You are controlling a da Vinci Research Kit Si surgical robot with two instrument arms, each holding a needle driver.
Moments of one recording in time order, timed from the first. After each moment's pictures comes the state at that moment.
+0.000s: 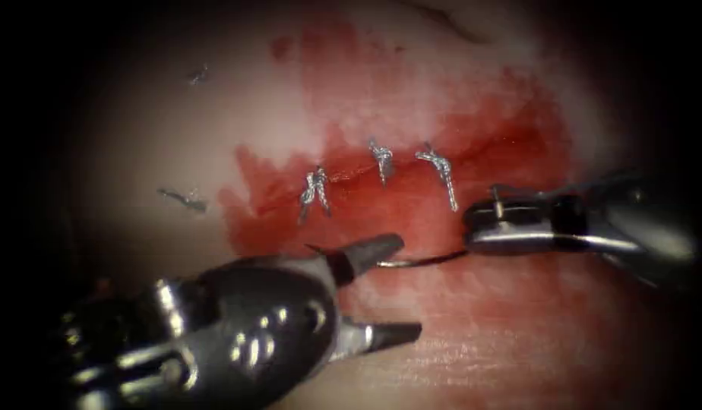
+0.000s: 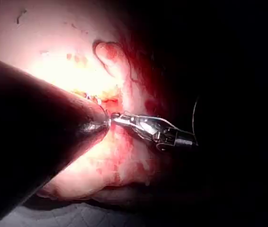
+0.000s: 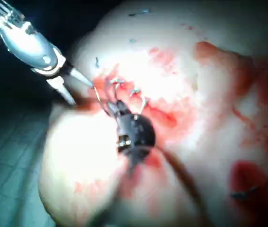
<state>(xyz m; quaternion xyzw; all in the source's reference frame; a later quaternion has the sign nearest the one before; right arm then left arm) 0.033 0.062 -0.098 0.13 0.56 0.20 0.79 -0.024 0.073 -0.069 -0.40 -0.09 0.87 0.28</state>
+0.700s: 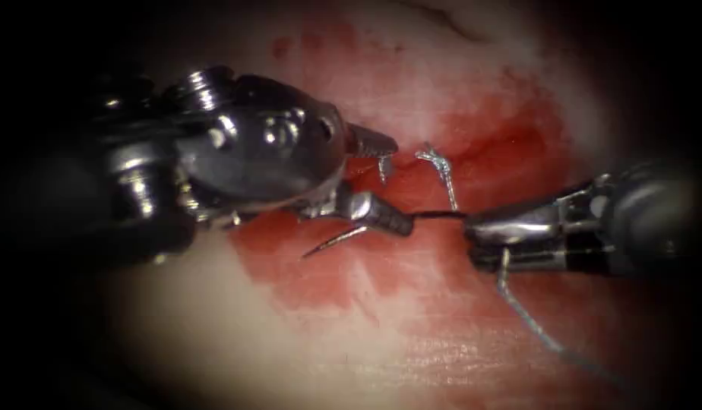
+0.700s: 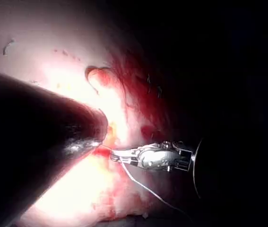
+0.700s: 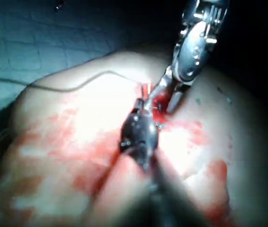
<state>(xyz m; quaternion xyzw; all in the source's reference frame) 0.035 0.061 -0.103 -0.04 0.57 -0.19 0.80 -0.023 0.079 -0.063 -0.33 -0.25 0.87 0.26</state>
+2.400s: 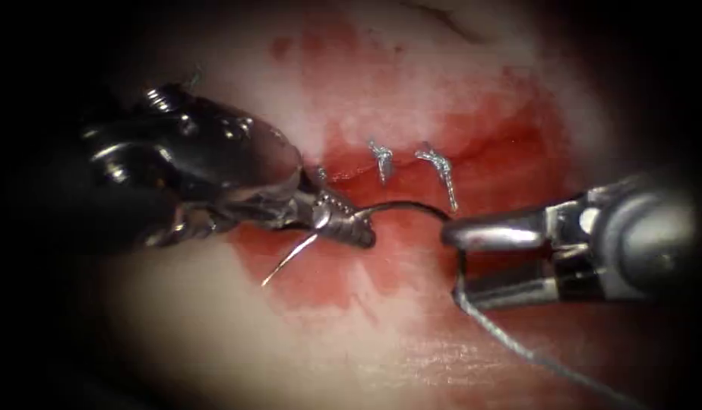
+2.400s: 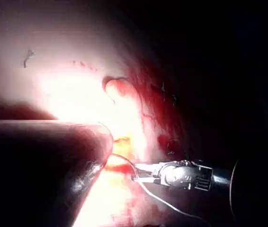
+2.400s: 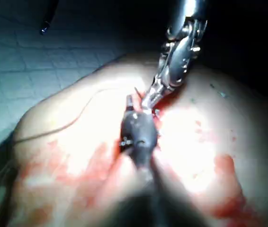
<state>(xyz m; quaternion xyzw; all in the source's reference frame) 0.035 0.062 -0.103 0.04 0.57 0.00 0.82 -0.020 0.076 -0.060 -0.37 -0.36 0.76 0.39</state>
